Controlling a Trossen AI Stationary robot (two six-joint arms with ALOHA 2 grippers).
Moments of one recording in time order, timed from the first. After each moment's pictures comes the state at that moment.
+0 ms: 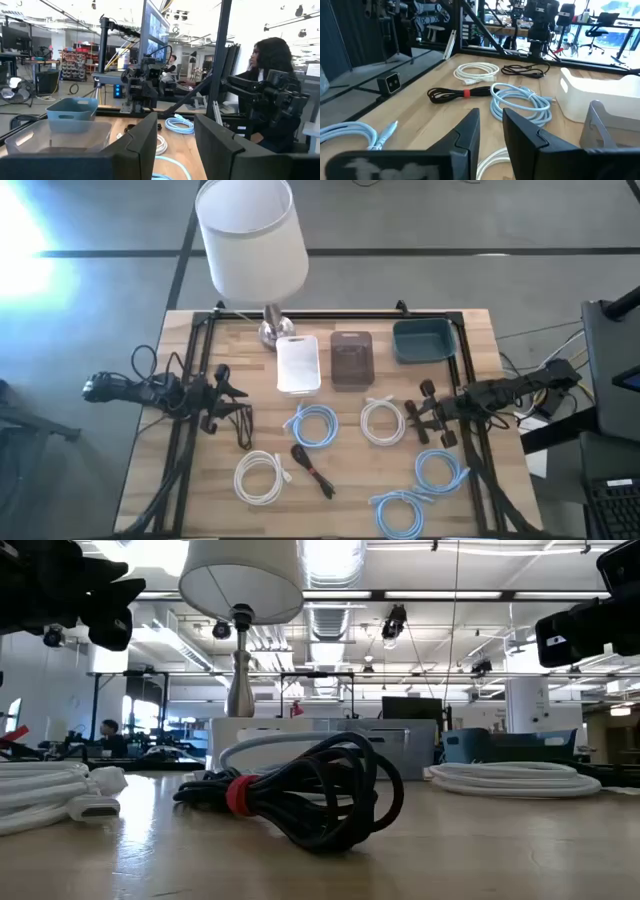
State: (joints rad) left arm -0.18 0.02 0.01 0.18 -0.08 -0.09; right arm 0.32 0.12 0.02 -0.02 0.02 0.00
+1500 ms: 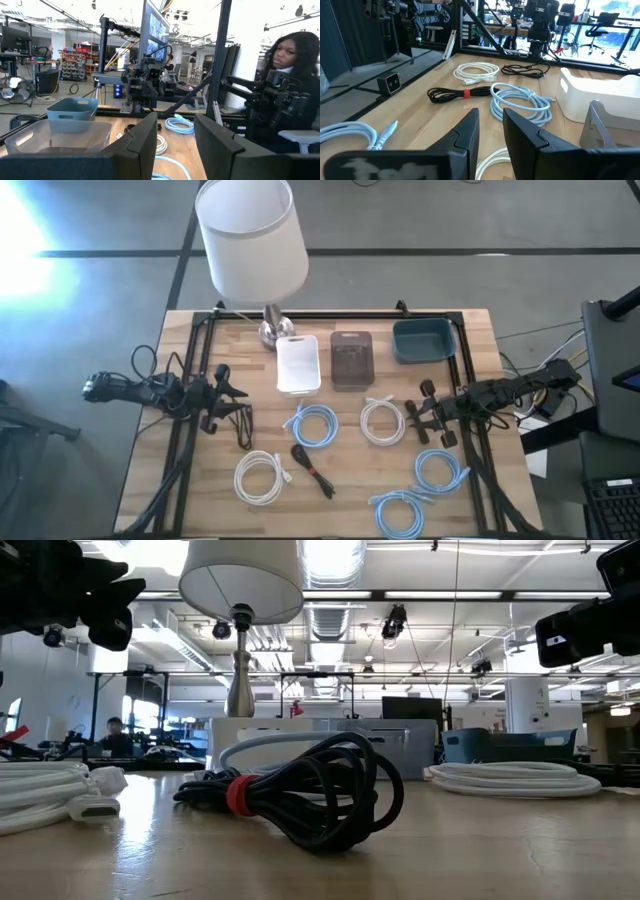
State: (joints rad) left arm -0.18 0.02 0.01 0.18 -0.08 -0.09; right arm 0.32 0.12 0.02 -0.02 0.02 0.00
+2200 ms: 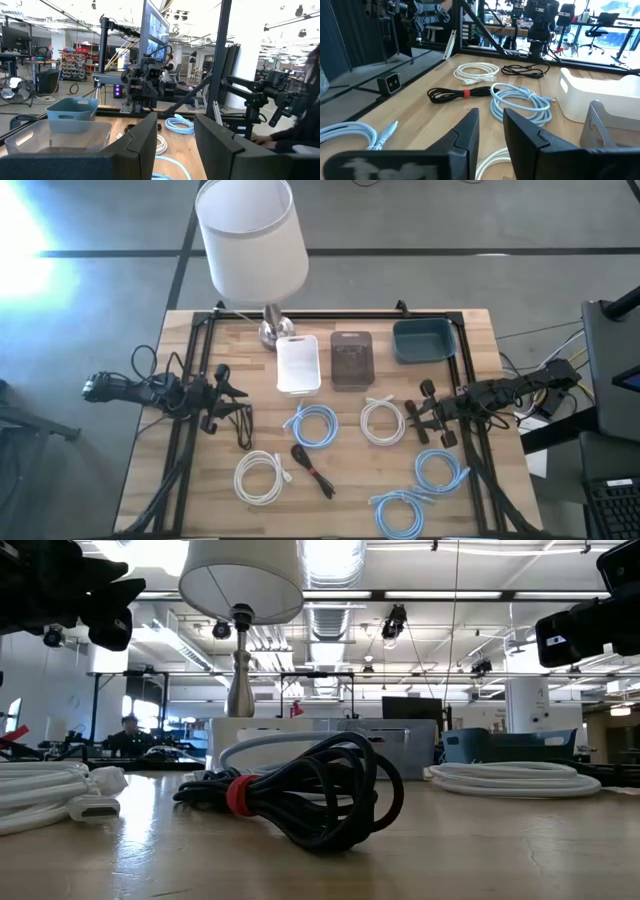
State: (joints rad) left arm -0.18 0.02 0.01 0.18 -0.08 -0.09; right arm 0.32 0.12 0.02 -0.02 0.02 0.00
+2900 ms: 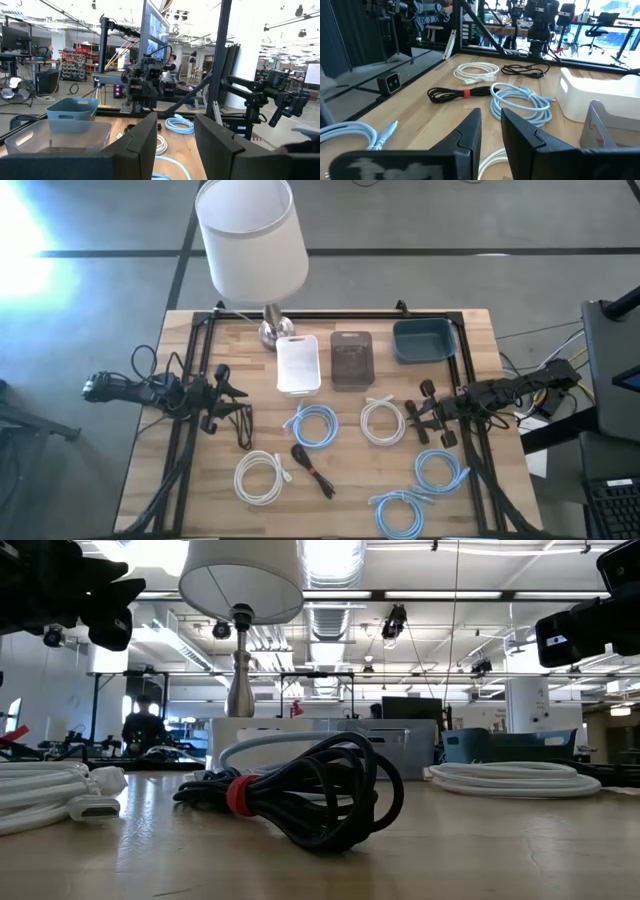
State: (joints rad) left arm -0.18 0.02 0.01 0.18 -0.08 -0.09; right arm 0.32 0.12 0.02 -0.02 0.02 0.00
